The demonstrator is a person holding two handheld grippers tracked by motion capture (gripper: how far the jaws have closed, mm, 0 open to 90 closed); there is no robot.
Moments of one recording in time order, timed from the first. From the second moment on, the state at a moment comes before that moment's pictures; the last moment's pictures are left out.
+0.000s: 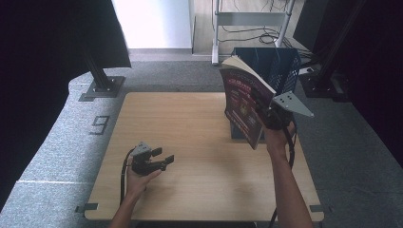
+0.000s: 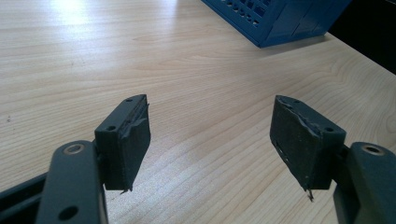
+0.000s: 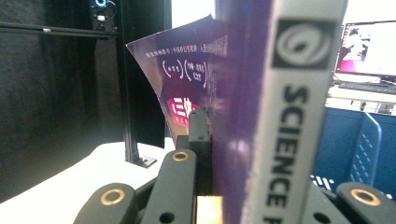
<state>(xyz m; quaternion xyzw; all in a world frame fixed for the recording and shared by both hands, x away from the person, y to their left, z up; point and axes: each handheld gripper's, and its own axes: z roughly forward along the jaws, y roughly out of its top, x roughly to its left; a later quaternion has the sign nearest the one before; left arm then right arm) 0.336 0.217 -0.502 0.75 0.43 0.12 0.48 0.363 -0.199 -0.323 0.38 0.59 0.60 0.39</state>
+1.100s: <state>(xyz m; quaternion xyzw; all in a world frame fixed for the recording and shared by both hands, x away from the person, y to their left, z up) 0.334 0.217 -0.500 0.75 0.43 0.12 0.49 0.388 -0.223 -0.325 0.43 0.56 0.58 0.41</state>
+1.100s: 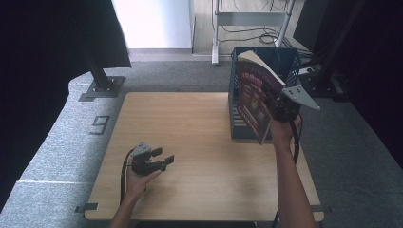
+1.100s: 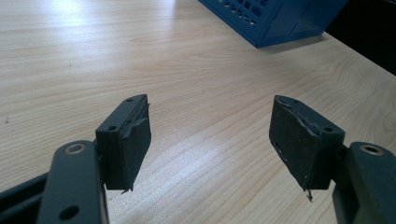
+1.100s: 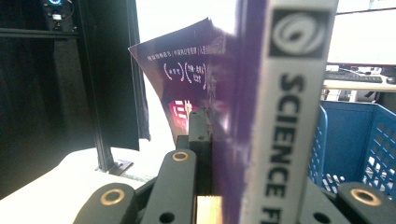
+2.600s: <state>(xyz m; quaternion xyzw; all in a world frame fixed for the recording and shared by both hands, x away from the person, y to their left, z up) 0.334 0.223 -0.498 0.75 0.42 0.14 0.49 0.457 -0.215 -0.343 0.48 0.54 0.55 0.42</state>
